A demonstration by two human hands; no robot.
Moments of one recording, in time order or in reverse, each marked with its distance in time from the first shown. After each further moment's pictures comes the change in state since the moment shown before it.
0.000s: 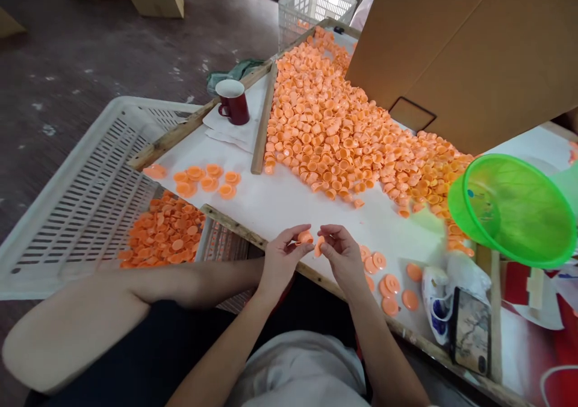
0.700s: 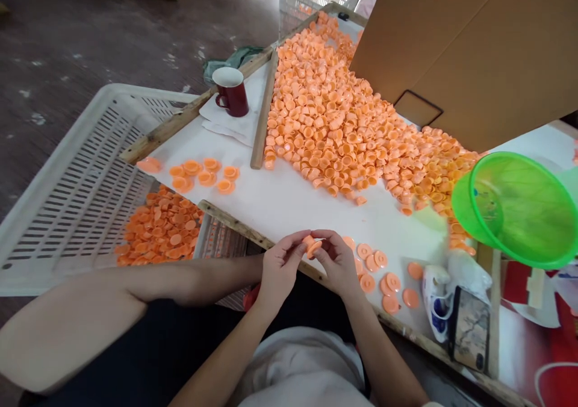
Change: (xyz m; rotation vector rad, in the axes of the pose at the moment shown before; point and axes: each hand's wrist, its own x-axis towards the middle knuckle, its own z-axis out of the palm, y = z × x) left_hand -0.018 0.002 -0.001 -0.006 0.034 -0.044; right_hand -0.010 -0.006 0.011 -0.175 -0.091 0.009
